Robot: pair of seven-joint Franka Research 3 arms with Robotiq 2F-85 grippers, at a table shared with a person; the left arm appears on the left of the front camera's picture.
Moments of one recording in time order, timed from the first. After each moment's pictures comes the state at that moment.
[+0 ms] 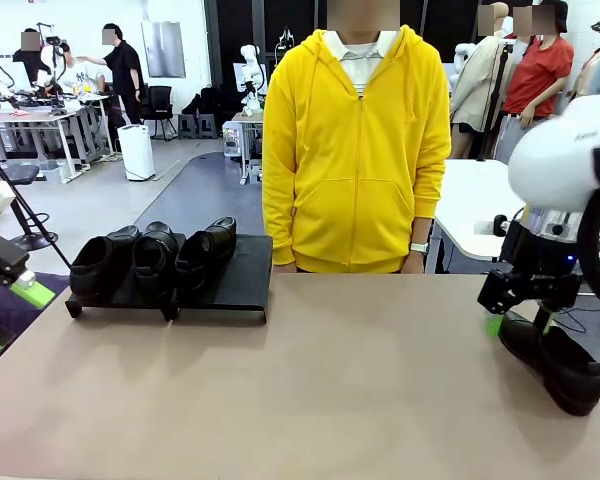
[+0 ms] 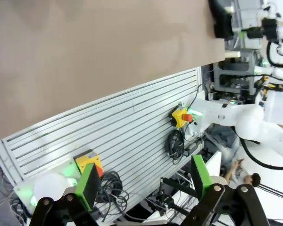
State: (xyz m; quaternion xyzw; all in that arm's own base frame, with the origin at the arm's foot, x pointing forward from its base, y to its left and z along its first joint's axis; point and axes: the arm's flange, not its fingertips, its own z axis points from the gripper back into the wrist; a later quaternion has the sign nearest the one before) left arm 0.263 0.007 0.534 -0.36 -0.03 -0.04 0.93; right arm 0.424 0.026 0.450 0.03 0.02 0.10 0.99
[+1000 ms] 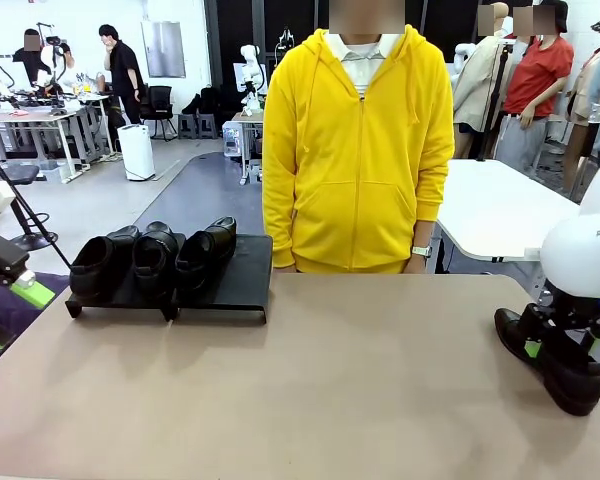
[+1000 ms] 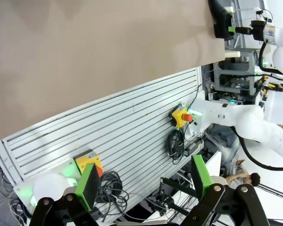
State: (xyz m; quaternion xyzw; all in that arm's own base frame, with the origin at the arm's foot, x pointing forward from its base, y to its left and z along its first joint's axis) left arm 0.263 0.007 0.534 -0.36 -0.03 -0.04 0.93; right arm 0.409 -0.038 0.388 -0.03 -0.07 -0.01 1.00
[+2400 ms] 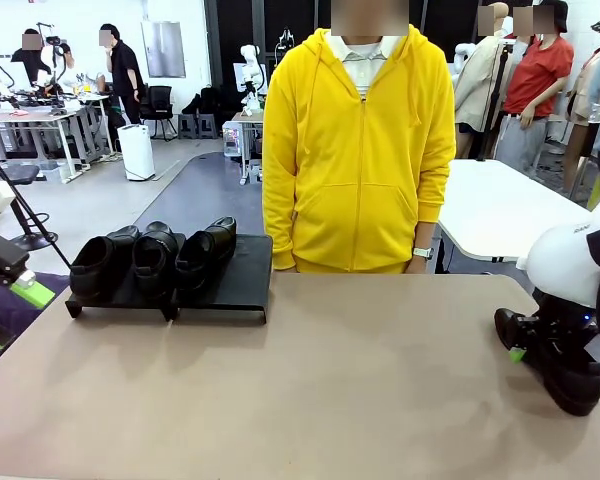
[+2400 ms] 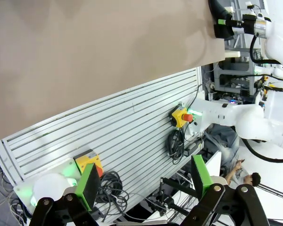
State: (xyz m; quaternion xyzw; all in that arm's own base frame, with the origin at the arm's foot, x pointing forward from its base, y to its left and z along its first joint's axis) left arm 0.262 0.007 0.534 -0.36 -0.03 -0.04 0.93; right arm 0.436 -0.050 0.344 0.05 -0.09 -0.01 0.99
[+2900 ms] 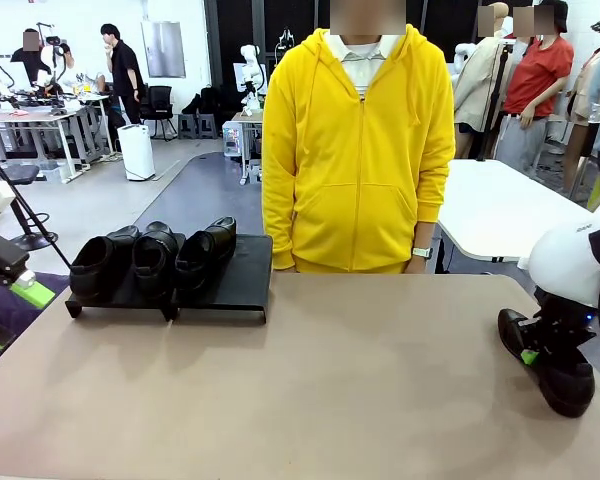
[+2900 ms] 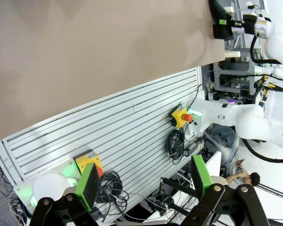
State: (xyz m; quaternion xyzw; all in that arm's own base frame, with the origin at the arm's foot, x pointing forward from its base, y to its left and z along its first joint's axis) left arm 0.262 0.007 0.534 -0.36 -0.03 -0.04 0.93; right arm 0.435 -0.055 0.346 0.05 -0.10 -0.01 0.99
